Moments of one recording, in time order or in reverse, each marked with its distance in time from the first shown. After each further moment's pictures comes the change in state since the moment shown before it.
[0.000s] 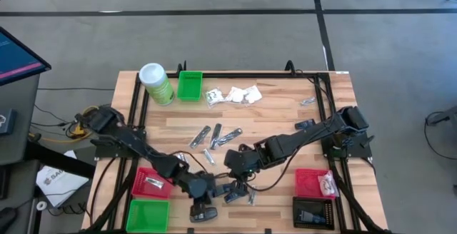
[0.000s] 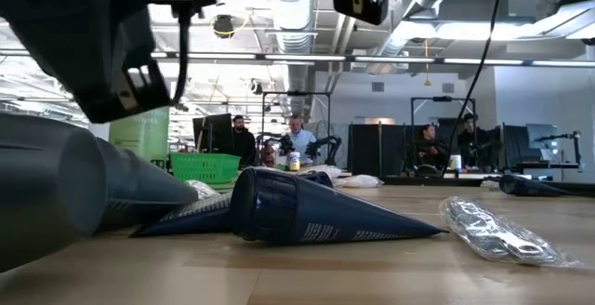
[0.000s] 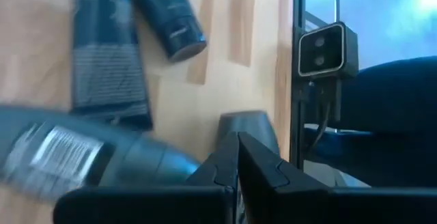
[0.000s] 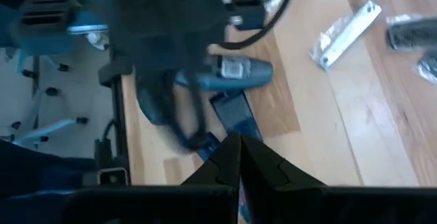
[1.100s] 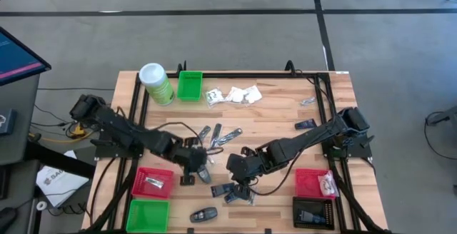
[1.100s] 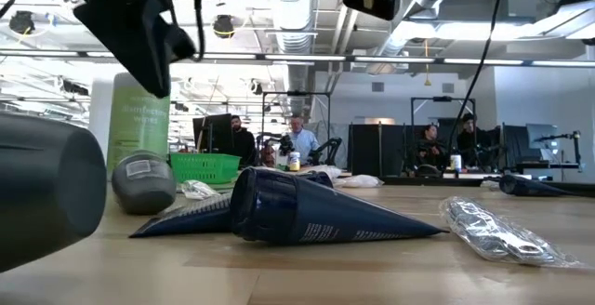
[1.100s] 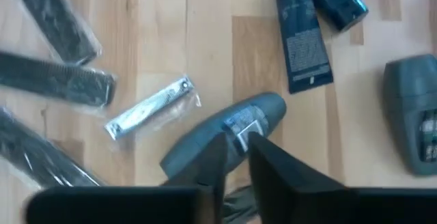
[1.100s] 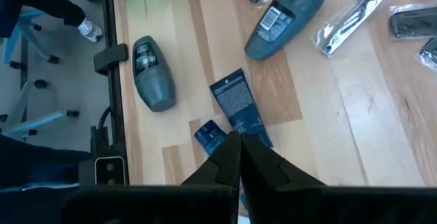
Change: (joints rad) left arm 0.198 -0.274 0.018 -0.581 -0.164 0.492; right arm 0.040 0.000 0.000 -0.024 0.039 0.008
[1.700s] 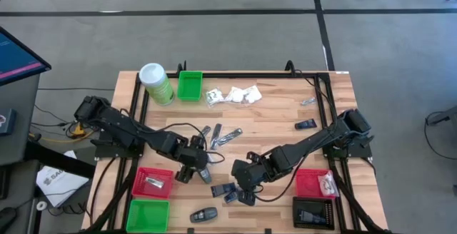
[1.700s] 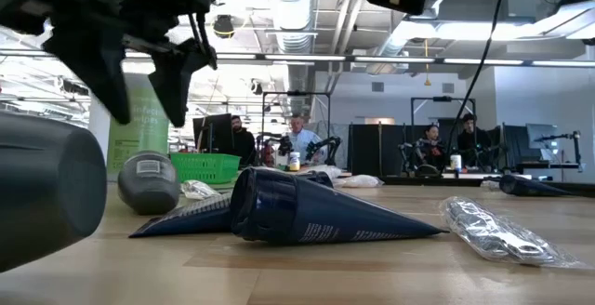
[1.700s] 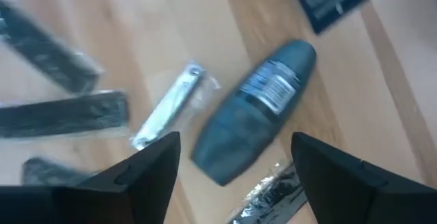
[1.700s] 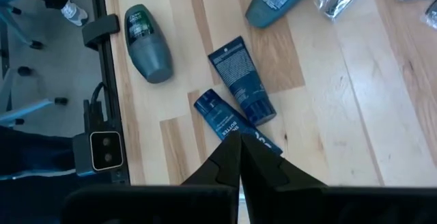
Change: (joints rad) left arm 0.018 0.071 0.000 -0.041 -0.016 0.390; right arm 0.055 0.000 0.000 -0.074 0.026 0.061
